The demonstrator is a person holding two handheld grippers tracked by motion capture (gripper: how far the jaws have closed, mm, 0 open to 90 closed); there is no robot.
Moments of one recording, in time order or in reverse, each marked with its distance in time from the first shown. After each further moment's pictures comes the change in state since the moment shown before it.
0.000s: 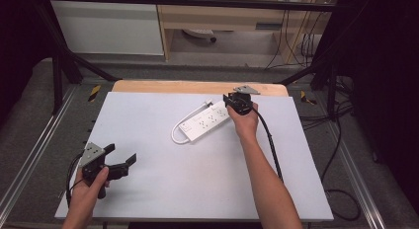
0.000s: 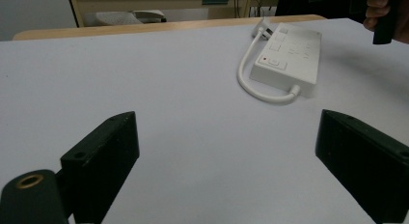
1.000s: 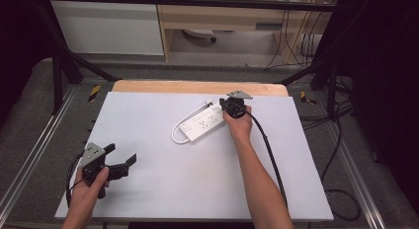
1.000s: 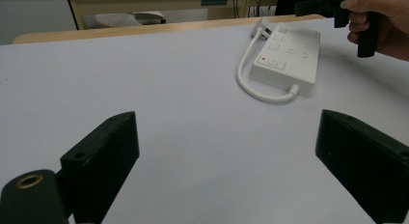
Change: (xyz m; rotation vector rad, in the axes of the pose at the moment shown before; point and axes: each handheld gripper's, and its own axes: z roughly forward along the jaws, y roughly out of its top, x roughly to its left) left arm -0.001 0.001 0.000 -0.003 0.000 0.016; right arm 0.011 -0.020 0.019 0.020 0.031 -0.024
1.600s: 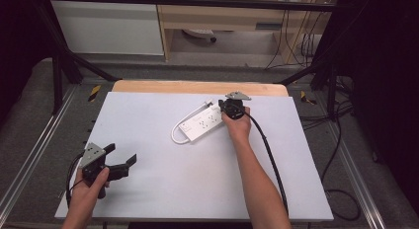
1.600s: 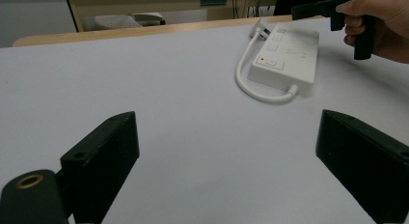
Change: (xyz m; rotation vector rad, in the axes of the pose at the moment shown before) left arm -0.001 0.000 -0.001 -0.002 -0.001 0.008; right arm 0.003 -0.004 0.003 0.007 0.004 -0.003
